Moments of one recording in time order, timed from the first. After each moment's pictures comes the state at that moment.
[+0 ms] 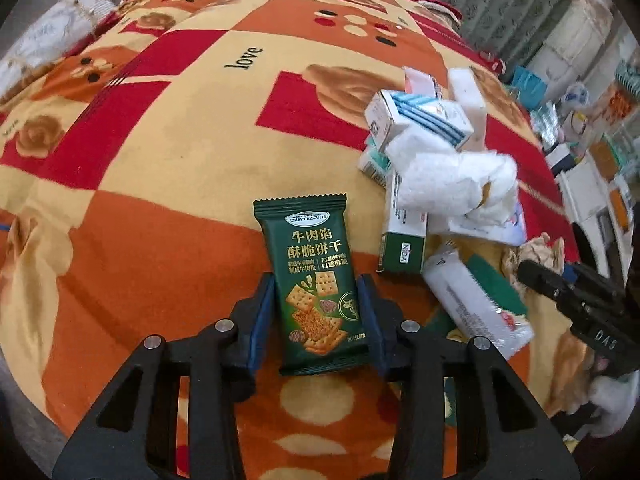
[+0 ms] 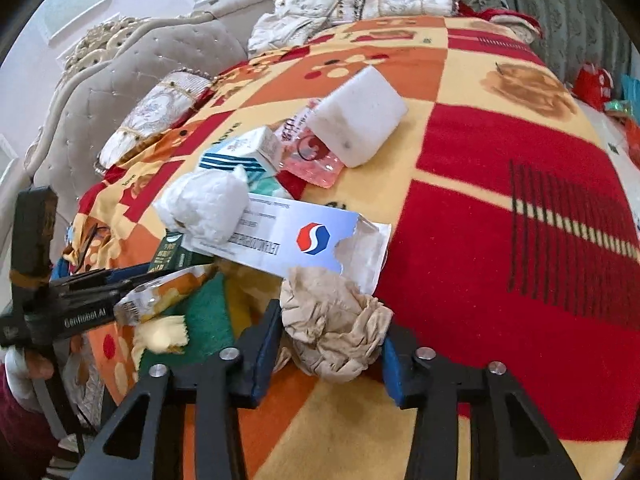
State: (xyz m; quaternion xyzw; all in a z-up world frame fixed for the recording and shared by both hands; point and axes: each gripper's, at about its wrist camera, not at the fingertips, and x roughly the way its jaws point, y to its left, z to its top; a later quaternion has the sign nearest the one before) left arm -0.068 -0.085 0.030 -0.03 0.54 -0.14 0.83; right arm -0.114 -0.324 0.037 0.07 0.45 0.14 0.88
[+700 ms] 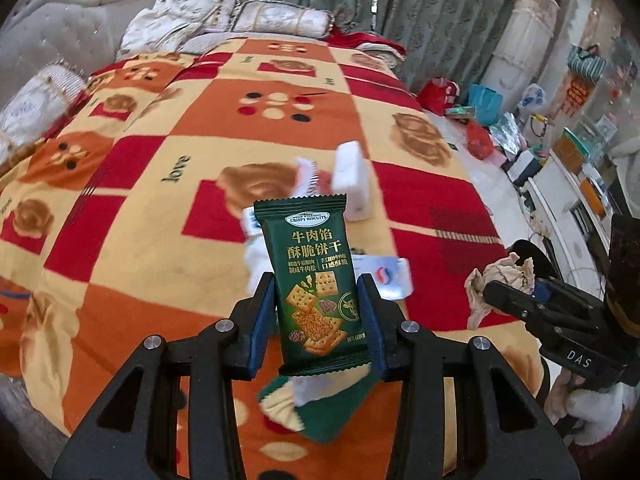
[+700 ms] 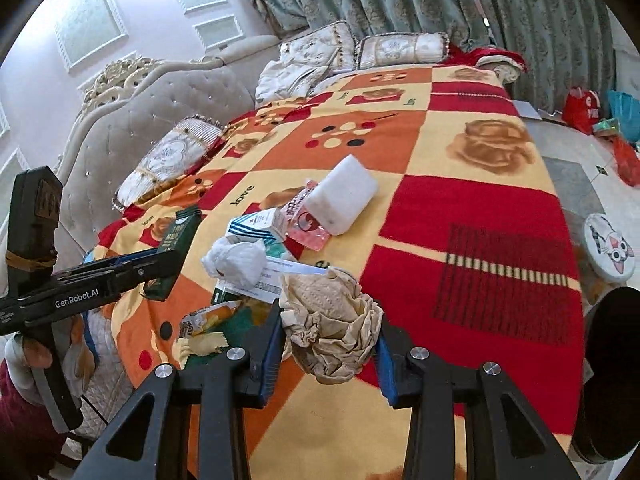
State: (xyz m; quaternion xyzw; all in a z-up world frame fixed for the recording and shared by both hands) left arm -0.091 -0.157 0.120 0.00 0.45 -0.20 0.87; right arm -0.159 -0.367 0.101 0.09 0.37 0.13 0.91
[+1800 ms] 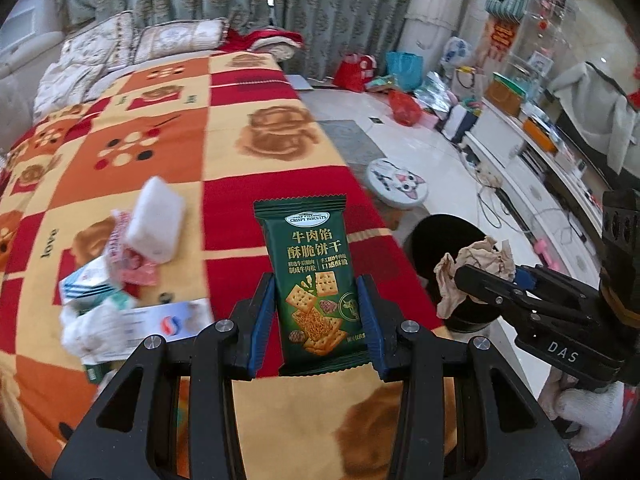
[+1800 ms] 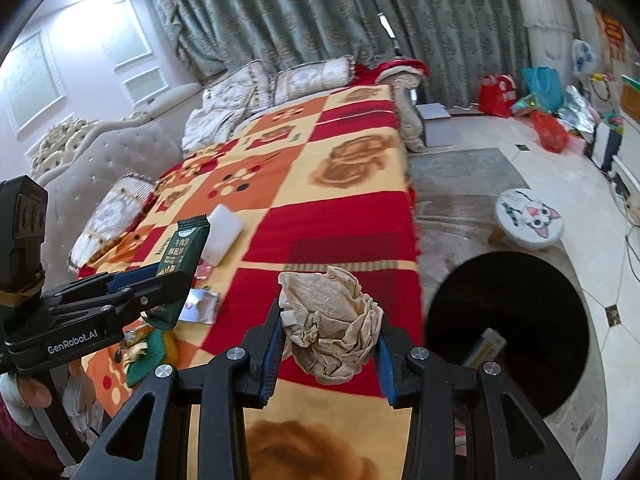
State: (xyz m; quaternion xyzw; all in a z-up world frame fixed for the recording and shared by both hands) left arm -0.128 -0.342 0.134 0.08 0.43 -0.32 0.84; right arm -0.227 -0.506 0.117 0.15 0.34 0.00 0.93
